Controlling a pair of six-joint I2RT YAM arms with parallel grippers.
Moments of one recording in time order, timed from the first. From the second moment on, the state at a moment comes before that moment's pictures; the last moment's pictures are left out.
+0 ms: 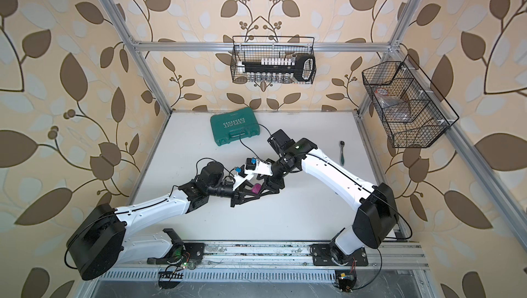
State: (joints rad) left arm -0.67 1.23 0.53 0.21 0.80 0.04; right arm 0.67 1.54 1.36 -1.03 -0.64 -0.76
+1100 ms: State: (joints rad) left arm -0.67 1.23 0.53 0.19 0.81 0.03; right arm 0.67 1.57 1.37 -1.01 -0.63 -0.76
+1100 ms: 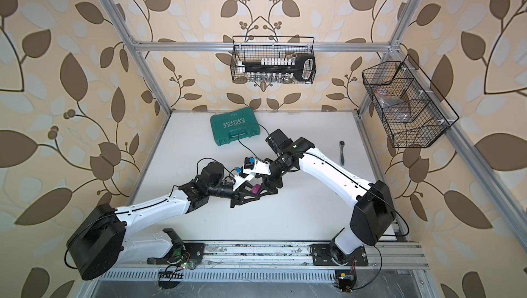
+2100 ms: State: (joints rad) left arm -0.67 1.22 0.53 0.17 0.78 0.02; right arm 0.69 1.56 1.33 -0.94 -0.65 -0.64
